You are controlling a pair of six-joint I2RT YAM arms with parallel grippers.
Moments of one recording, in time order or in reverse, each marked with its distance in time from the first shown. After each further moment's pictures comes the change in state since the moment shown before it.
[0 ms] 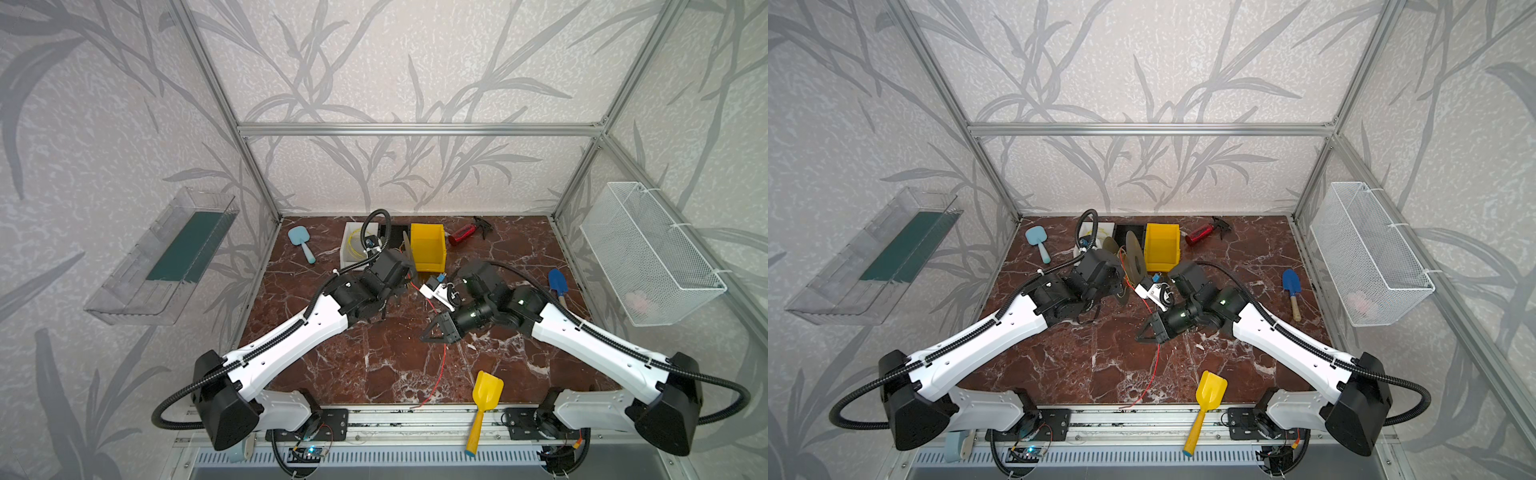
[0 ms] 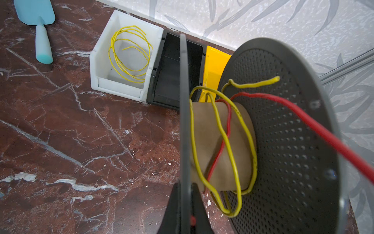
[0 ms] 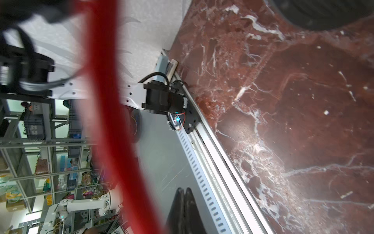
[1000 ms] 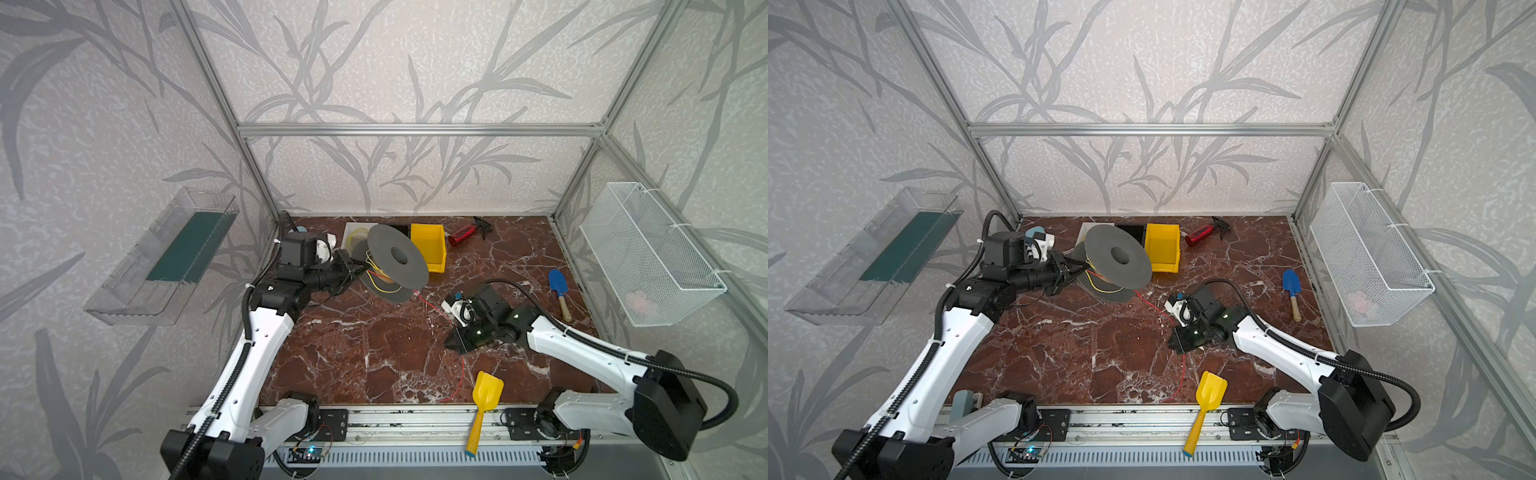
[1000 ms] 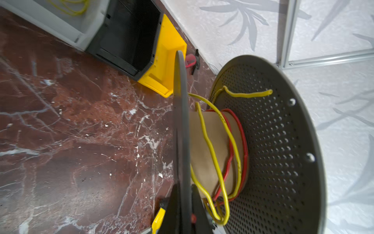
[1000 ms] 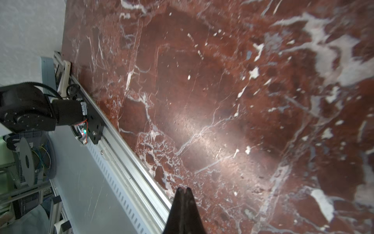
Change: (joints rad) left arm 0.654 -0.246 -0.114 0.095 1.128 -0.071; right arm -0.163 0.016 -0.276 0.037 0.283 -0.129
